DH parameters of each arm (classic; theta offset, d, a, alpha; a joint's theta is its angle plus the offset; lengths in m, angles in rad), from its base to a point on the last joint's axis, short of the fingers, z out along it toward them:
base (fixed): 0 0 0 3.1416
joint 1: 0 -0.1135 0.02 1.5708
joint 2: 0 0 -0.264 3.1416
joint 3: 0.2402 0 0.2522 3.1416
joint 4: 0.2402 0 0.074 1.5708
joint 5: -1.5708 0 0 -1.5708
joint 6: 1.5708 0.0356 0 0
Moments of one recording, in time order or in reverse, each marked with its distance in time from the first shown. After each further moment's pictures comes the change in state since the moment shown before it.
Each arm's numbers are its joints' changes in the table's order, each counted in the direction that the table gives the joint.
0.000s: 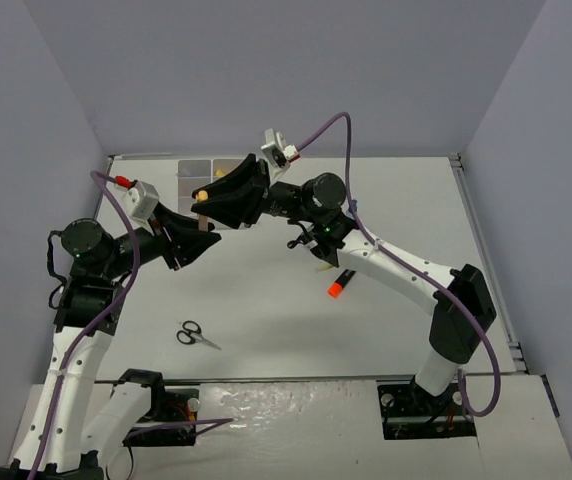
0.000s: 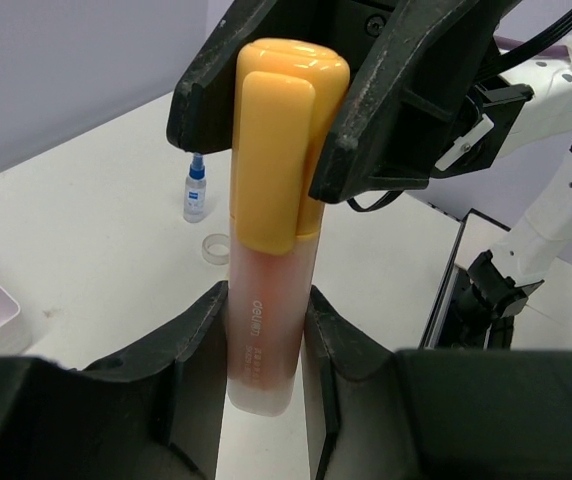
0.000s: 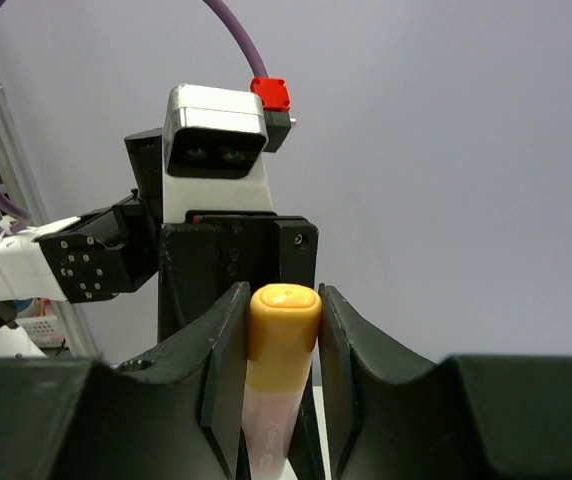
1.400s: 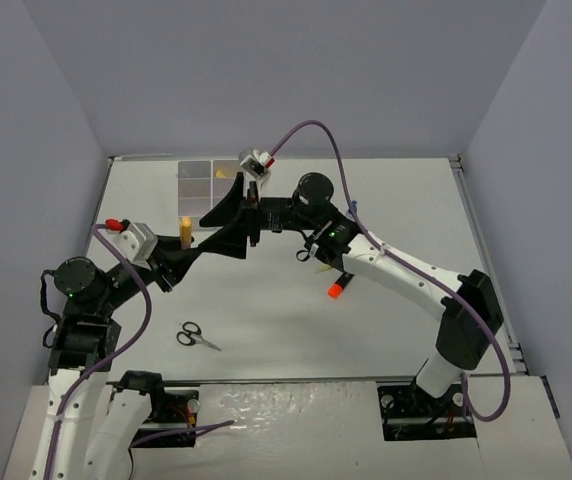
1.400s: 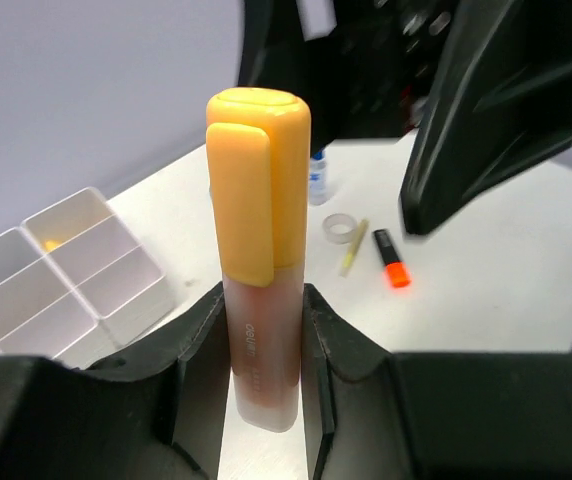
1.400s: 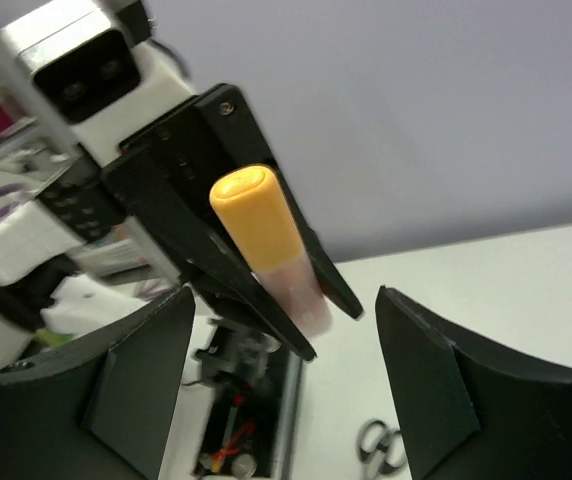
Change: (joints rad) left arm -0.019 -0.196 -0.142 0.109 0.182 0.298; right arm 0.000 -0.051 -0.027 0.326 0.093 0.058
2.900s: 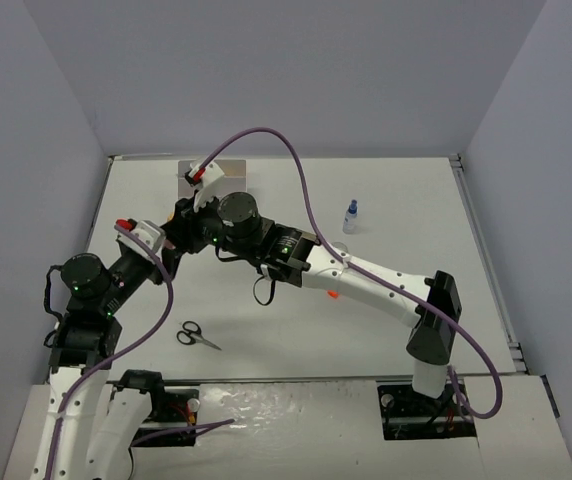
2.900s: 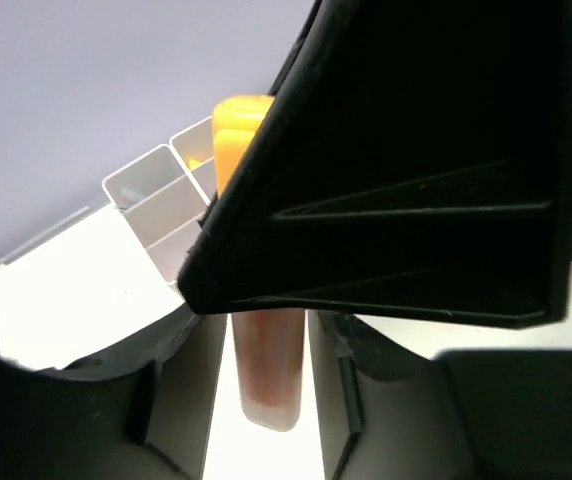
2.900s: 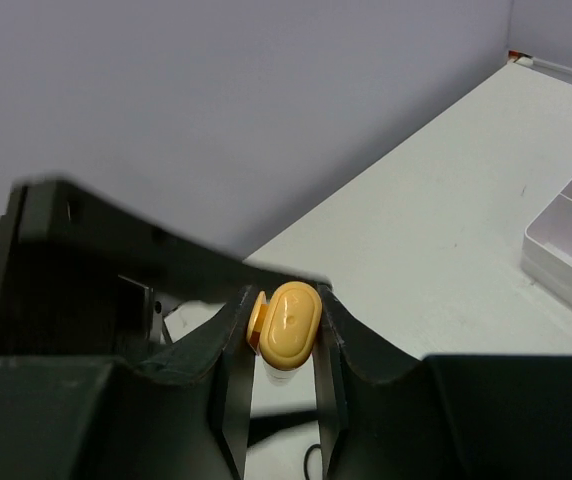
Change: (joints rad) left arm -0.003 -0.005 0.000 0.141 0.294 0.268; right arm -0.271 0.175 0.372 0.524 -0.866 -0.186
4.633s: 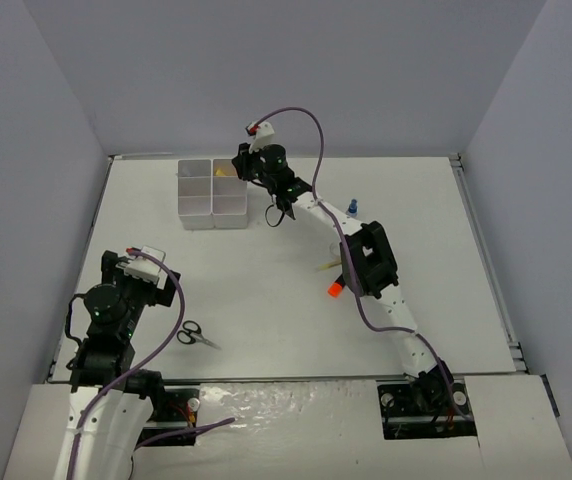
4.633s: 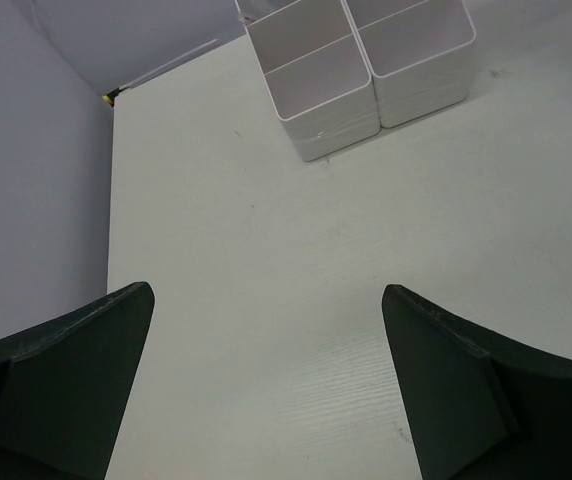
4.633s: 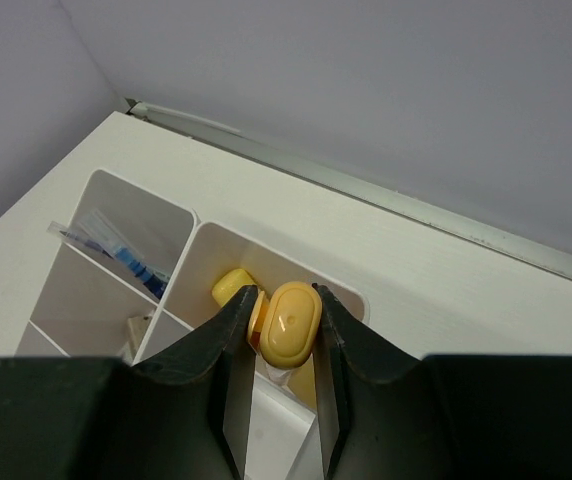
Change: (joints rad) left arm -0.022 -0.193 -0.314 0.004 0.408 0.100; right arm 0.503 0.748 0.488 -0.240 0.063 -0.162
